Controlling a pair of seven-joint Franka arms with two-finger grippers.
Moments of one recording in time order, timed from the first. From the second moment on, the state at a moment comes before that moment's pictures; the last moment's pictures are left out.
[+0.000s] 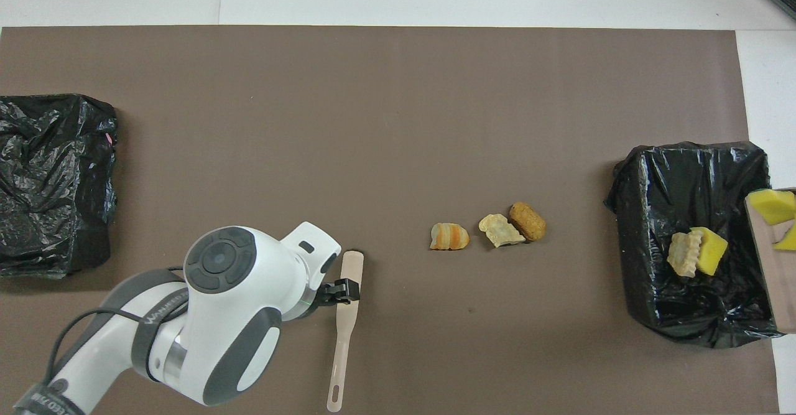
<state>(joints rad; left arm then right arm) -0.42 -0.12 0.01 -2.17 -0.18 2.00 -0.46 -0.21 -0.27 0.00 -2.13 -1.08 1.91 -1.48</state>
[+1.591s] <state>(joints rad) 0.10 -0.10 0.00 -1.67 -0.06 1.57 0.26 -0.11 -0.28 0.02 -2.05 -0.62 1.76 -1.28</state>
